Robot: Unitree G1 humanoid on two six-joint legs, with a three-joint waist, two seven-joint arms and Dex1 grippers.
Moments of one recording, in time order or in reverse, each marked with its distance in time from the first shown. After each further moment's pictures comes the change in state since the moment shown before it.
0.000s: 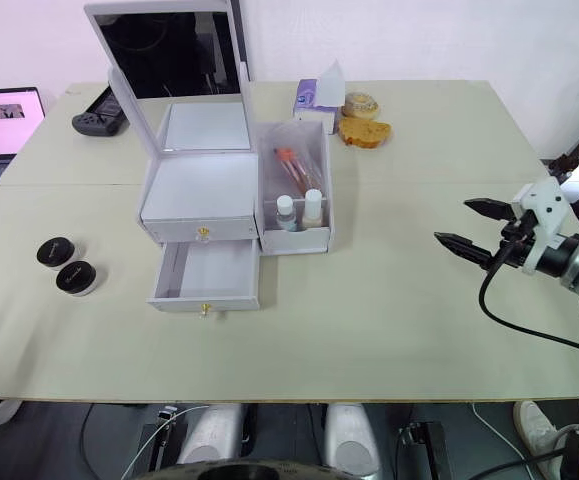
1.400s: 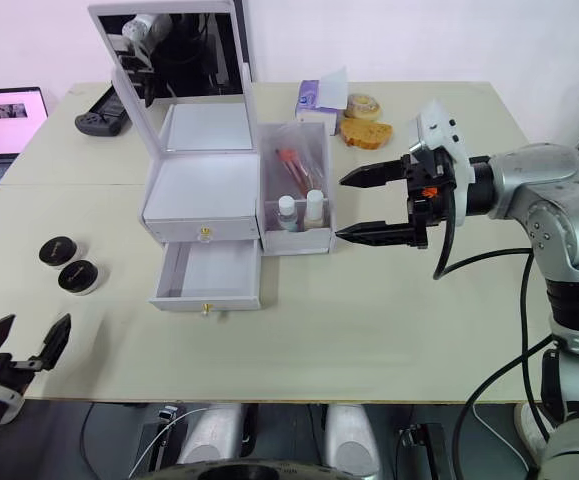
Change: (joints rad) left arm 0.016 -0.431 -0.325 -0.587 0.255 0.182 0.403; right arm -0.470 -0.018 0.321 -0.434 0.210 0.552 0.191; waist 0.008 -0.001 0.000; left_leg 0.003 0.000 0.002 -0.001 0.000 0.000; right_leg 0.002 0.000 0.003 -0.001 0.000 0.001
